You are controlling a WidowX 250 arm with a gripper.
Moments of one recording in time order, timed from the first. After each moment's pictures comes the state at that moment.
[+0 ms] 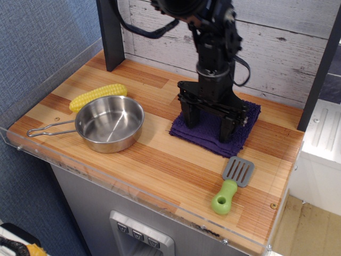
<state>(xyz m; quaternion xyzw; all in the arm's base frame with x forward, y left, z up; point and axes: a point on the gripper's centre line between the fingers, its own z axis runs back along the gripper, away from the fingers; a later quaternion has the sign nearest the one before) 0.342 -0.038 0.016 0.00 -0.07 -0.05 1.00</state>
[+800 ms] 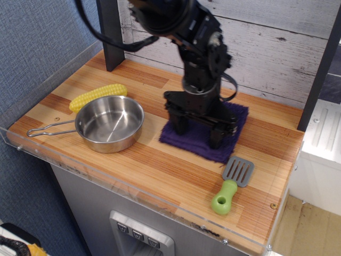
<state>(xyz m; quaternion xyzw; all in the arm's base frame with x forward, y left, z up) 0.305 -0.020 0.015 0.02 -0.08 -0.01 1.00</state>
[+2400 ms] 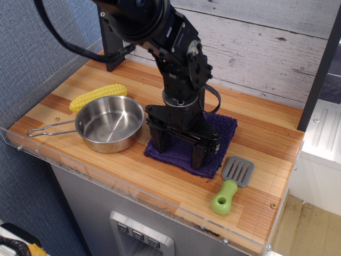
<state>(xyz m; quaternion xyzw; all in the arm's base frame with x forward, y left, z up) 0.287 -0.019 0.011 0.01 -0.08 -0.03 1.00</state>
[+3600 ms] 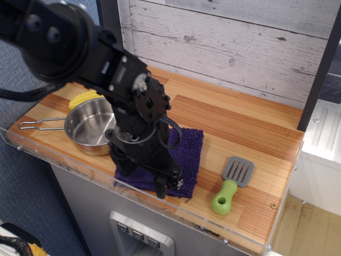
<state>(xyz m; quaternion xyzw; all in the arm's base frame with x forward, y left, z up) 0.206 -0.003 0.023 0.02 -0.07 -0.07 0.99</state>
